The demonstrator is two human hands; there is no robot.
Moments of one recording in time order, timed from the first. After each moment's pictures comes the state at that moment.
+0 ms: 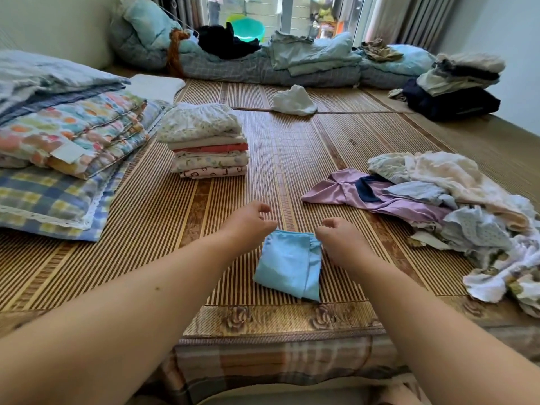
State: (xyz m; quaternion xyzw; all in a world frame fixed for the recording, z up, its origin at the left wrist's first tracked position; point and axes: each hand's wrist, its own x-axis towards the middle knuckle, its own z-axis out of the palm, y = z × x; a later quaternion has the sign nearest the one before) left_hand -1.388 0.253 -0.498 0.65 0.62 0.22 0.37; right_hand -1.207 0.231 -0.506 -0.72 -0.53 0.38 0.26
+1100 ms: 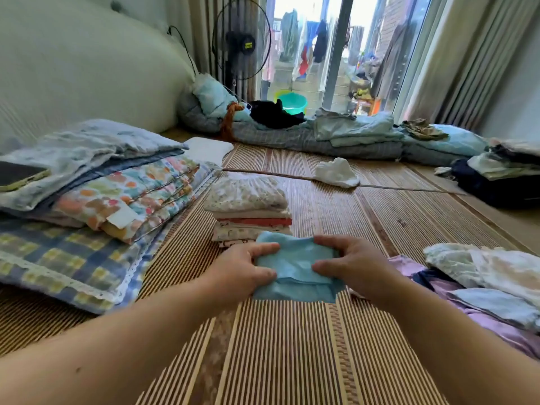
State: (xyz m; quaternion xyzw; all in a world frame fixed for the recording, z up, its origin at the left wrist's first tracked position) left_hand -1.471 0.287 -0.453 0.58 0.56 0.36 0.47; right_hand -1.267 0.312 -0.421 -0.54 -0.64 0.45 0.30
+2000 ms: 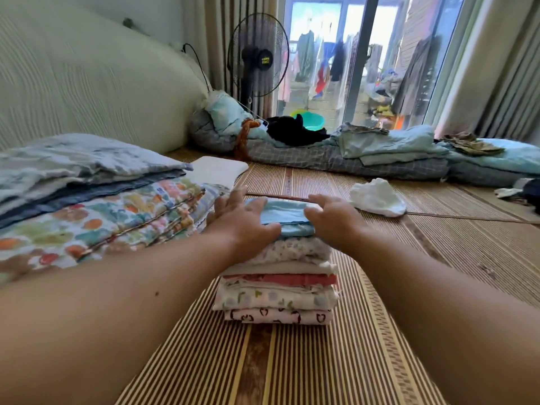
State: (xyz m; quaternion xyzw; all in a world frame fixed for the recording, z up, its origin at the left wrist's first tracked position) left_hand -1.547 0.521 -0.449 0.66 0.72 0.19 0.07; right_hand -1.379 0.586 -0.448 -0.57 -0.74 0.18 0.30
